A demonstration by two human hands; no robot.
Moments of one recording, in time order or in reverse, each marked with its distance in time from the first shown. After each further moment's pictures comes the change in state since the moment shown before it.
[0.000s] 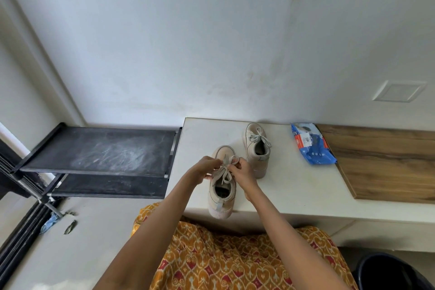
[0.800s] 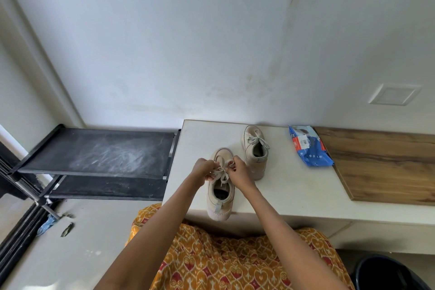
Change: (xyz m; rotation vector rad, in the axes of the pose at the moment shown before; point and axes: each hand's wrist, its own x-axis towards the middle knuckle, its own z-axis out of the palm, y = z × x) left_hand 0.001 0.001 0.009 -0.132 0.219 -0.047; right_hand -0.004 -0.018 0.000 -0.422 -0.012 -0.112
